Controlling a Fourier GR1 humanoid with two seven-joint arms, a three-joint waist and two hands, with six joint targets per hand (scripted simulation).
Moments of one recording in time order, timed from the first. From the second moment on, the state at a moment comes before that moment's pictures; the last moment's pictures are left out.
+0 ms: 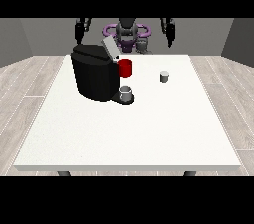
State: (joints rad) left arm -0.01 0.08 -0.03 -1.60 -0.04 -0.01 -0.03; right arm 0.00 -0.11 -0.01 -1.56 -0.02 0.01 -0.04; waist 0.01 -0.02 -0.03
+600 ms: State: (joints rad) left arm 0.01 0.26 -0.03 -1.56 -0.13 -0.16 -0.17; right arm 0.01 -0.08 -0.01 -1.52 0.11 -0.13 -0.05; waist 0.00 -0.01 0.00
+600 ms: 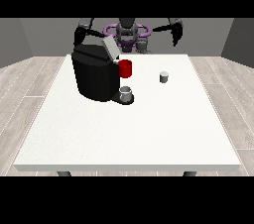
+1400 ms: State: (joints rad) left arm -0.30 0.46 0.06 -1.26 -0.29 -0.24 -0.10; right arm -0.13 -0.04 0.05 -1.54 0.17 -0.16 0.01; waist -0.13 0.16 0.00
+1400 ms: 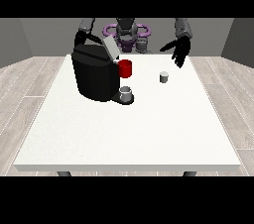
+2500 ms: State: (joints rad) left arm -0.53 0.43 -0.02 -0.88 -0.63 -0.03 -0.22; right arm -0.25 -0.02 0.04 -1.39 0.16 -0.15 0.01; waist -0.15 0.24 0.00
